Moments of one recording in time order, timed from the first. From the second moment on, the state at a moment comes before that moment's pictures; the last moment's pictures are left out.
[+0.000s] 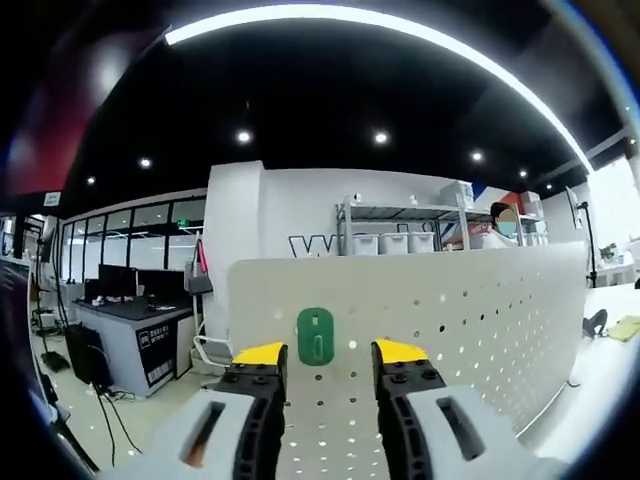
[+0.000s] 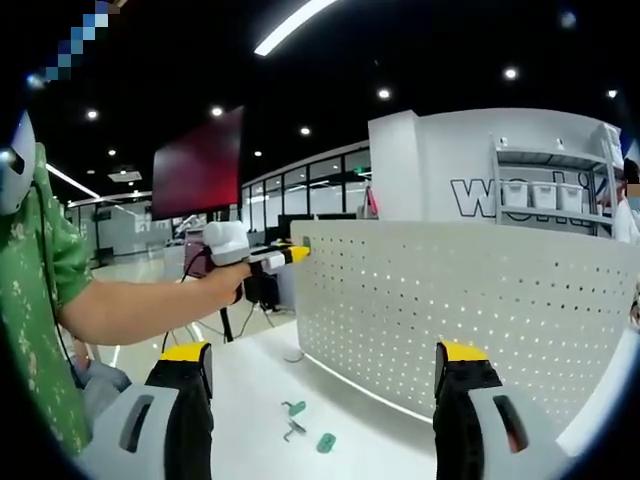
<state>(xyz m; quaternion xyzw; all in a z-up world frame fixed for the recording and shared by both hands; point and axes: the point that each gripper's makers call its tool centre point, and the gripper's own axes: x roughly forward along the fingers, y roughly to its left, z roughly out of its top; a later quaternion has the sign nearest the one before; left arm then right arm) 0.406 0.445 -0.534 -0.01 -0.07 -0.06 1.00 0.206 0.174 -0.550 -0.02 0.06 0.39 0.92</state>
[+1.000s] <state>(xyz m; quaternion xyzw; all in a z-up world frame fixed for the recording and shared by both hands) 0.369 0.420 -0.538 0.00 -0.05 -0.12 0.99 0.196 0.182 -0.540 -0.02 0.04 0.39 0.92</state>
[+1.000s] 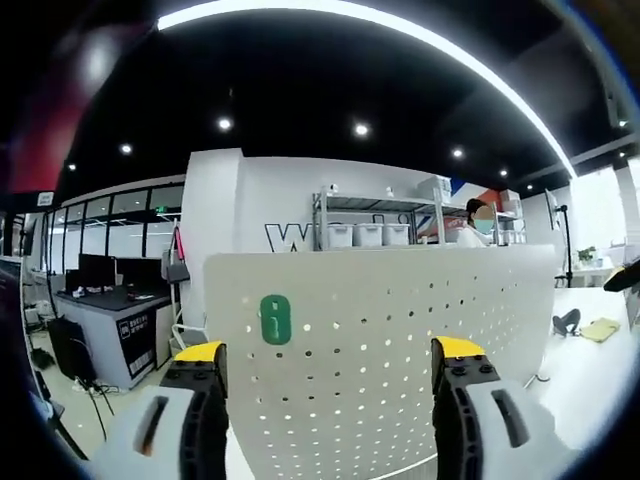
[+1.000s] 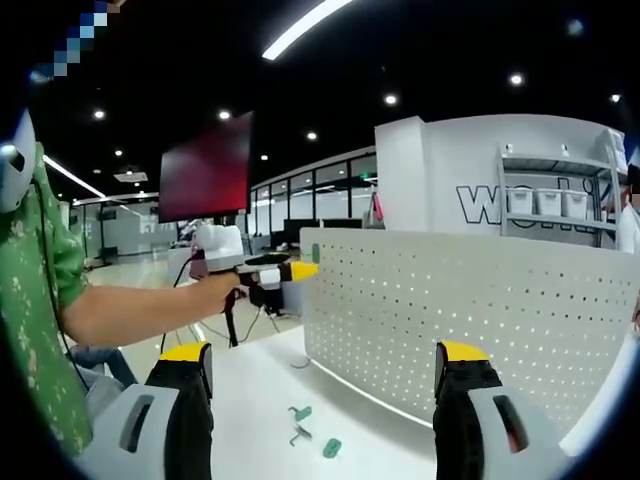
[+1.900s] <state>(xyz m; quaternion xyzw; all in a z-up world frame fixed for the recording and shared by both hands) 0.303 0.410 -0.564 -0.01 -0.03 -0.13 0.99 0.180 0.184 -0.538 -0.02 0.04 0.40 0.92</state>
